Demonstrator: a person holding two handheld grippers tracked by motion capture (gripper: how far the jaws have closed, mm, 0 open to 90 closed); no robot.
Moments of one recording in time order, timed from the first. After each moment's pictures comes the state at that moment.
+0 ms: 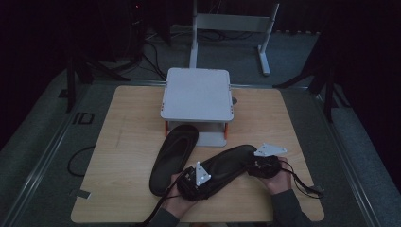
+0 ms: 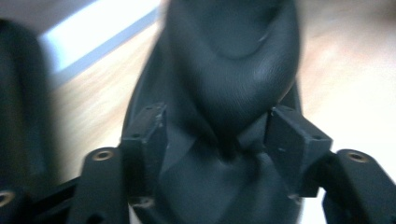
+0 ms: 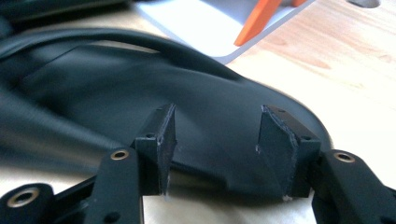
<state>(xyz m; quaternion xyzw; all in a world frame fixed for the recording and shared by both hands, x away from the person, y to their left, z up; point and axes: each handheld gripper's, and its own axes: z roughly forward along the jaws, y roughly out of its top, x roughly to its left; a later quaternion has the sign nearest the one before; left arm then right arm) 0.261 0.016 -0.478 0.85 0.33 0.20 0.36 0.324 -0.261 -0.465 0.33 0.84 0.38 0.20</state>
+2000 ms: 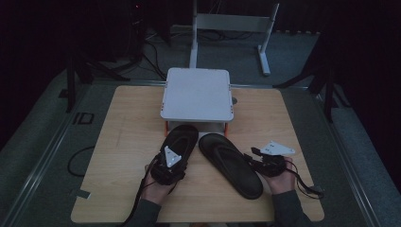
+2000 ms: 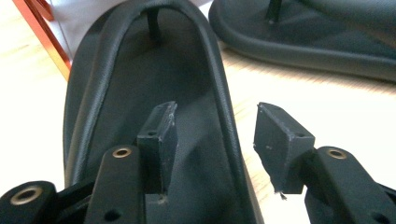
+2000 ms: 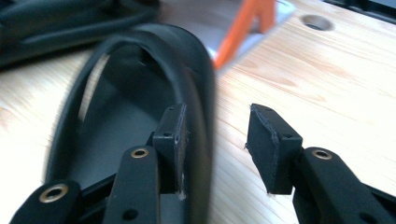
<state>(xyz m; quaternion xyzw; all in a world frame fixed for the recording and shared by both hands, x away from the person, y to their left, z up) 0.291 0.083 -0.470 0.80 0.42 0.23 0.36 0.318 -0.269 -0.450 0.37 0.80 0.41 0.24</state>
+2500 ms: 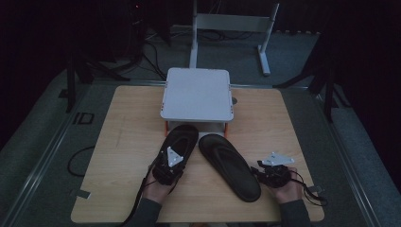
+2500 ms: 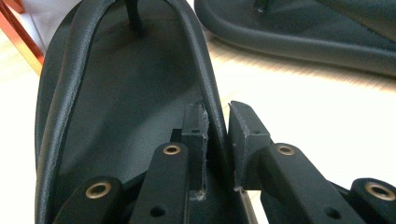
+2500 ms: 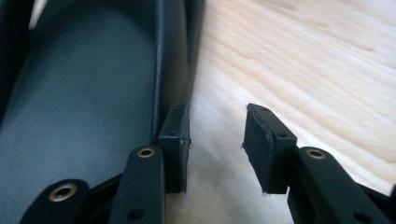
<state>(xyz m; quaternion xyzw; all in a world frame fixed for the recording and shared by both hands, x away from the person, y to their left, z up) 0.293 0.082 -0.474 0.81 0.41 0.21 0.36 0.296 -0.283 -0.475 0.37 0.84 0.33 0.22</state>
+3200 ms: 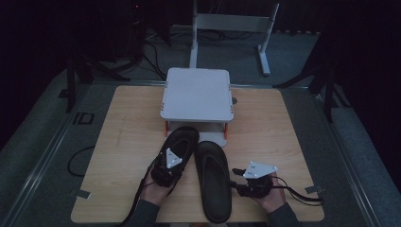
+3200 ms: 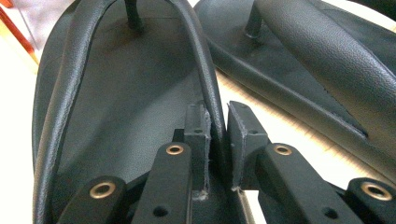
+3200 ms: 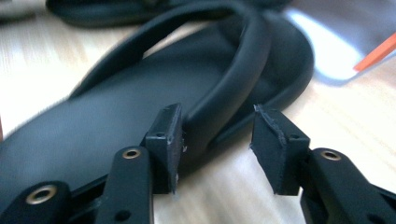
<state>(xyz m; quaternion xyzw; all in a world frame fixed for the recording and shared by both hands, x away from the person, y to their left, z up) 0.288 0.086 -0.473 0.82 0.40 0.19 0.36 0.272 -0.225 -0.461 0.23 0.87 0.41 0.16</state>
